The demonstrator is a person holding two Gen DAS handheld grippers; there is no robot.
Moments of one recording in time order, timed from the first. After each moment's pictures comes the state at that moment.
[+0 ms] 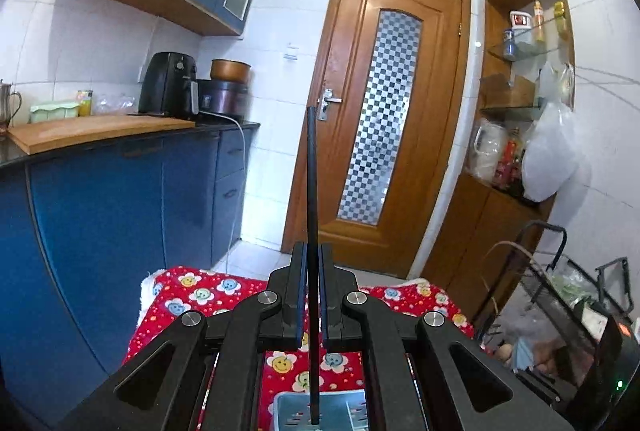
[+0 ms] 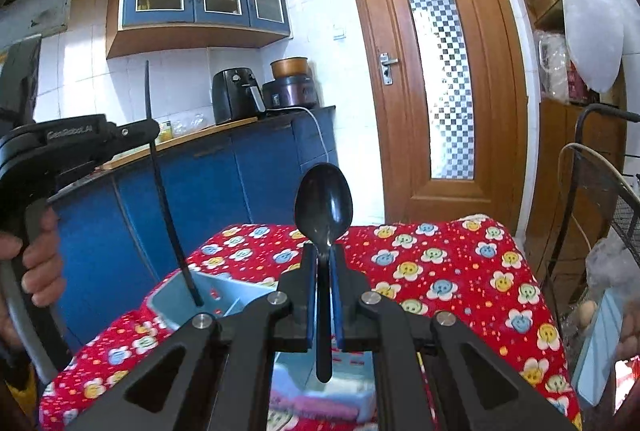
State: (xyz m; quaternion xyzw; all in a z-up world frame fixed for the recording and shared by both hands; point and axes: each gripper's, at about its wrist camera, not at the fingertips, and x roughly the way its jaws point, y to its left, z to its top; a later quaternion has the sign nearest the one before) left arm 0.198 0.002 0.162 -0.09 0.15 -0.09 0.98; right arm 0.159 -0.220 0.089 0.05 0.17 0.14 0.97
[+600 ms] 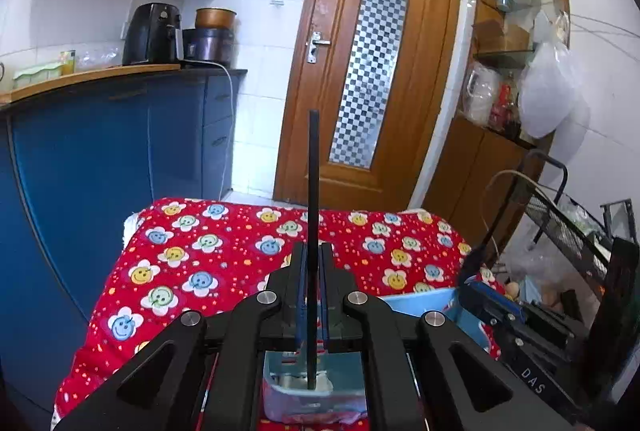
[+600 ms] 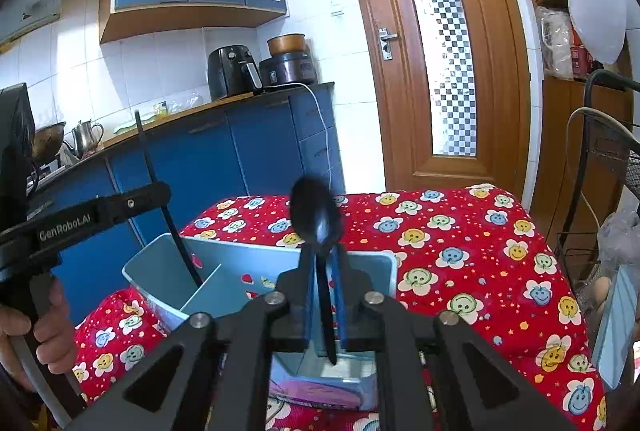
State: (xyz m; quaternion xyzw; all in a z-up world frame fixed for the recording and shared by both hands) left arm 0.195 -0.007 0.087 -0.06 0.23 -0.12 0.96; right arm 0.167 -0.216 0.061 0.05 0.21 0.14 0.97
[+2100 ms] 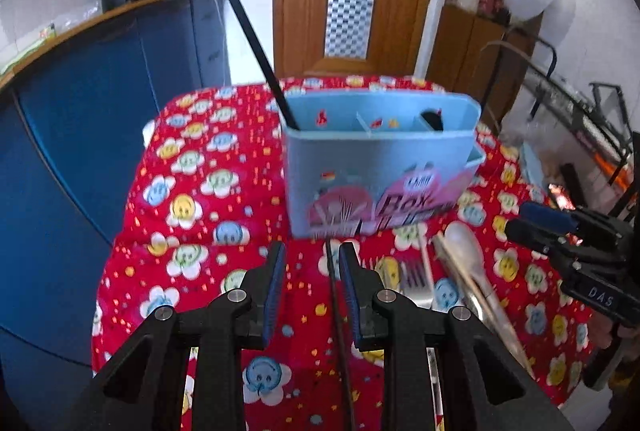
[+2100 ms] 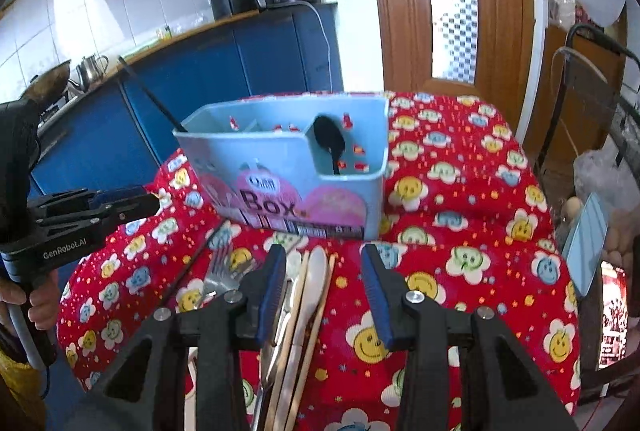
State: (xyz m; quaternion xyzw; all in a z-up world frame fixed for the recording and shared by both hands) left arm 0.118 0.007 0.047 0.03 0.41 -0.13 0.90; right arm 0.086 -0.221 0.042 0.02 0.37 0.15 0.92
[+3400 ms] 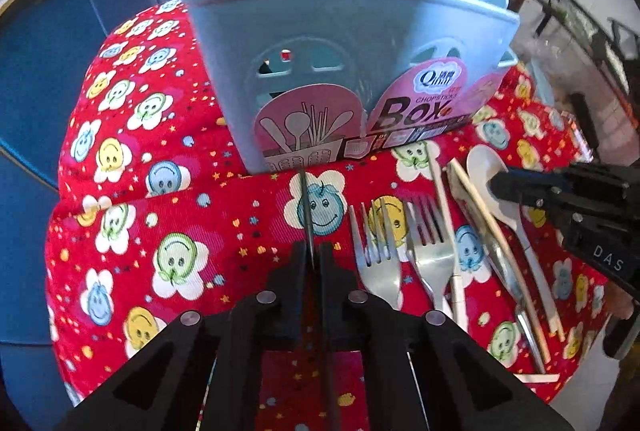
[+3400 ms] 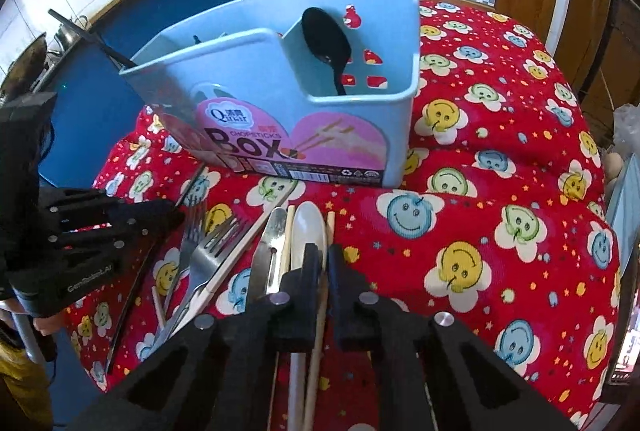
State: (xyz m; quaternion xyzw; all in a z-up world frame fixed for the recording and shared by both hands) left arm 0.161 -0.024 -0.007 0.06 0.54 -0.17 0.82; right arm 0.136 -0.211 0.002 0.03 0.50 0.17 0.85
